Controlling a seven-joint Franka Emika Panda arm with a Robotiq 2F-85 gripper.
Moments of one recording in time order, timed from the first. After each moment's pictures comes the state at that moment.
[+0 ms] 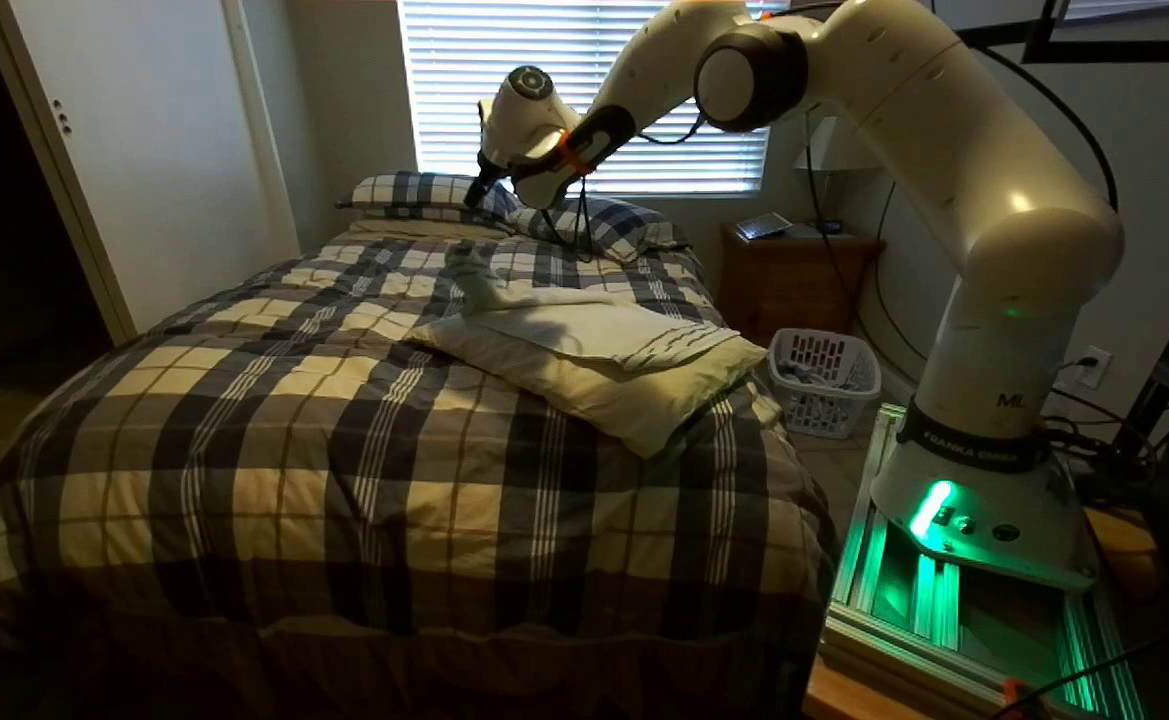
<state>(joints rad) -0.10 0.83 -0.19 -1.19 -0.57 2.88 0.07</state>
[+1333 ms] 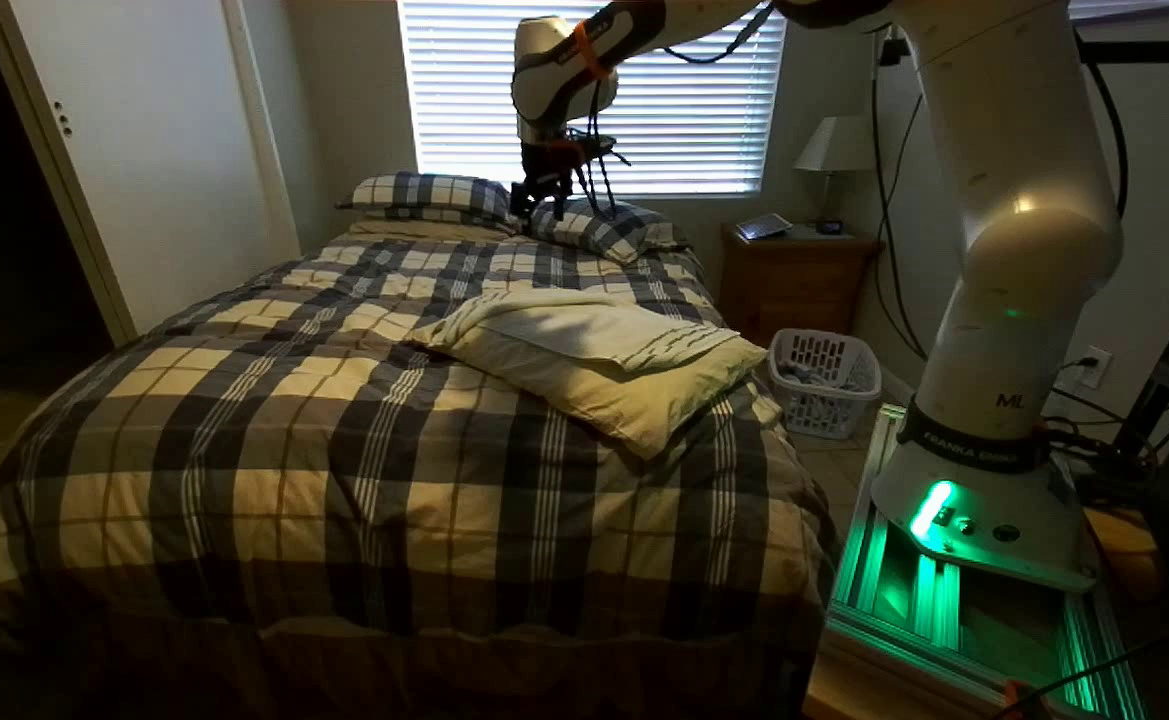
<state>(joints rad) -0.11 0.48 -0.09 -1.53 -0.15 2.20 0.00</state>
